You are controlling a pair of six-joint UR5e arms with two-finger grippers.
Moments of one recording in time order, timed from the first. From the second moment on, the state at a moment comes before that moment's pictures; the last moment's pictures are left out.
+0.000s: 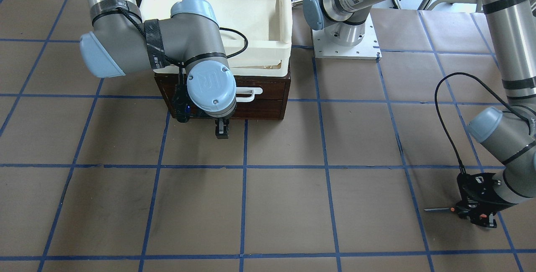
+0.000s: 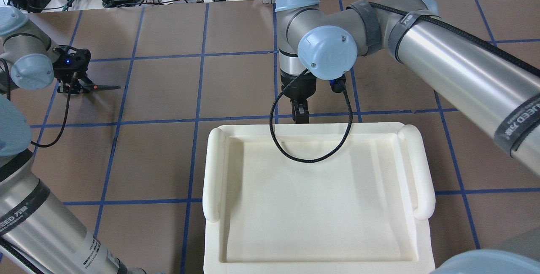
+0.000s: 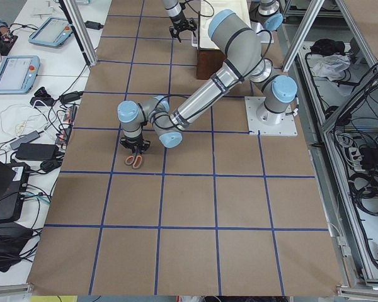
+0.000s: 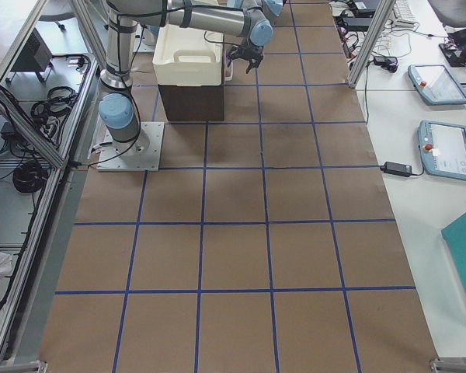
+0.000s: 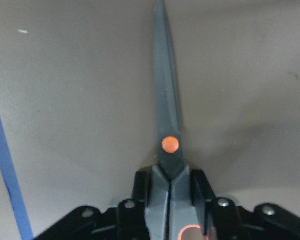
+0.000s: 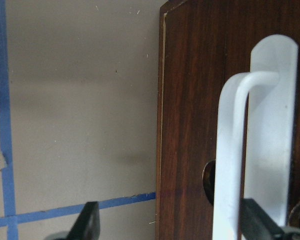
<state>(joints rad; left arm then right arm) -1.06 -2.27 -1.48 -0.90 1.58 2.18 1.88 -1.16 1.52 -1.52 -1.47 1.83</state>
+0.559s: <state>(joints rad) -1.07 -2.22 -1.48 -0.90 1.58 2.17 1.88 -1.15 1.52 -1.52 -1.47 1.83</state>
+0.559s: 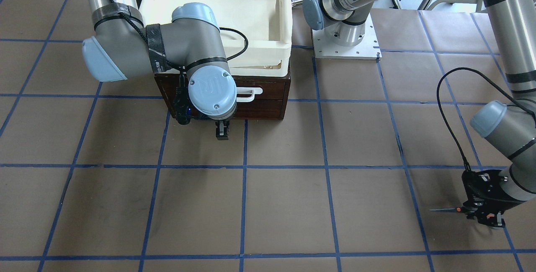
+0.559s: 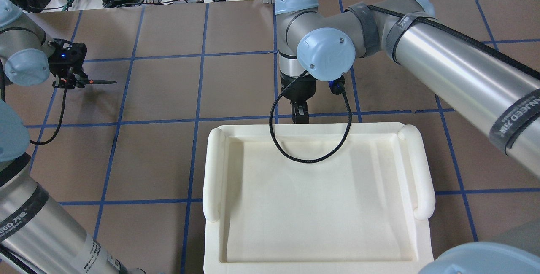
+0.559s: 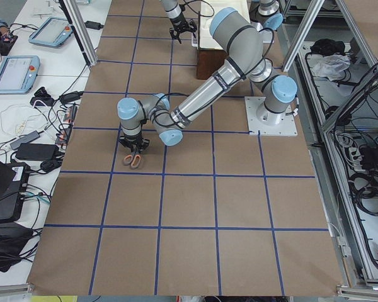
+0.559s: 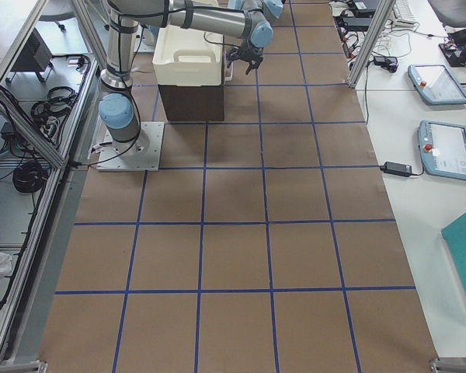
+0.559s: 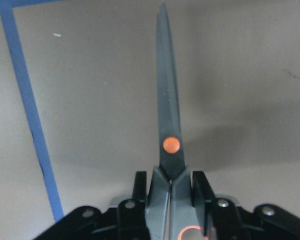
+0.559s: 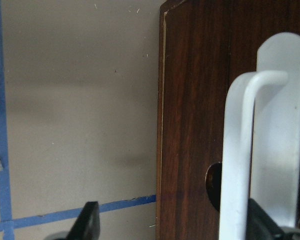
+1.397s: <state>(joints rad) -1.12 -2.13 -1.48 -1.00 1.58 2.09 1.88 -1.14 1.54 -1.54 -1.47 1.83</state>
